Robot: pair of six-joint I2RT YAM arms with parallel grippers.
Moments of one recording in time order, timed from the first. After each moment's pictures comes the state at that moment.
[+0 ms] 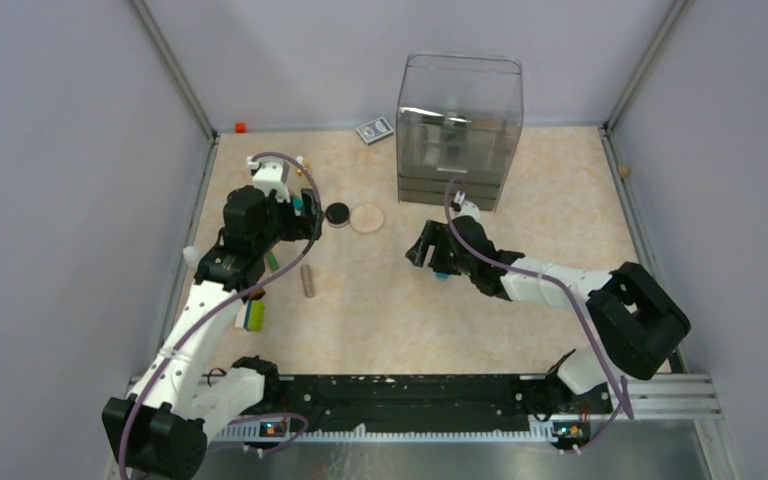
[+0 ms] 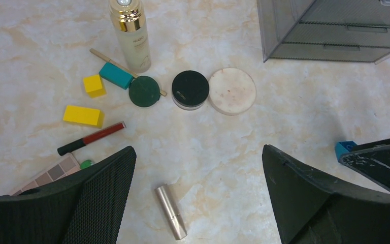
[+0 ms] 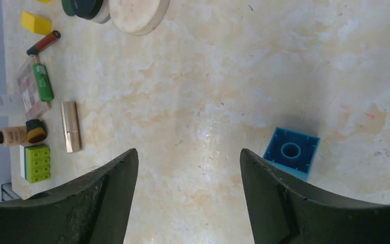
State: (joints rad) left arm -0.23 0.96 0.87 -0.30 0.05 -0.15; right arm 0.73 1.49 0.73 0.16 0.09 0.82
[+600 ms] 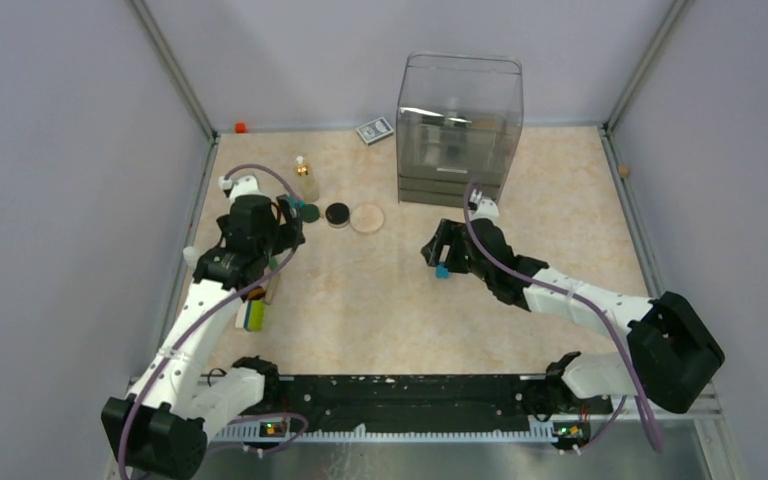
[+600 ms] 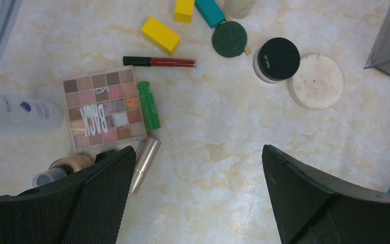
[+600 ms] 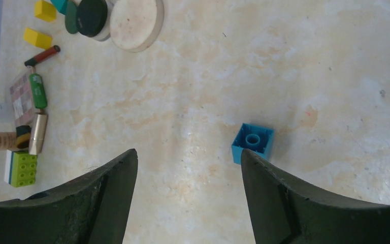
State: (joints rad) left arm -0.23 0.99 0.90 -0.54 -0.30 -0.40; right arm 0.73 1.29 0.69 0.05 0.19 0.72
